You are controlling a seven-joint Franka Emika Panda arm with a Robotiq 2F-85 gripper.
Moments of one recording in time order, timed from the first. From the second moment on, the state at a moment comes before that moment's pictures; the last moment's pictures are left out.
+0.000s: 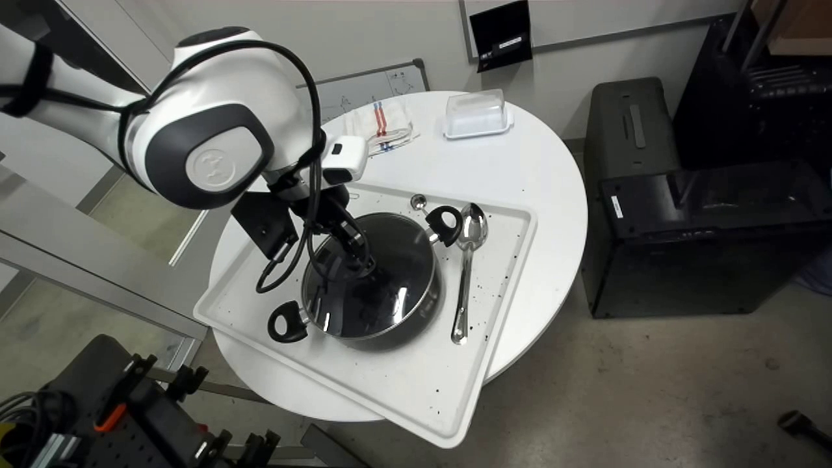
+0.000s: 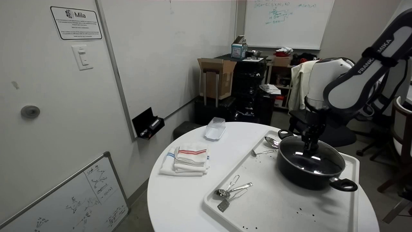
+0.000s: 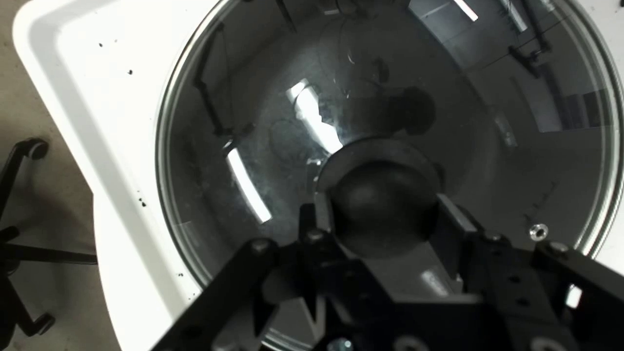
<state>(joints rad) -0.04 0.57 -0.12 -2.21 -0.07 2.71 0.17</state>
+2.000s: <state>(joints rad) 0.44 0.42 -0.13 -2.41 -0.36 2.77 0.42</state>
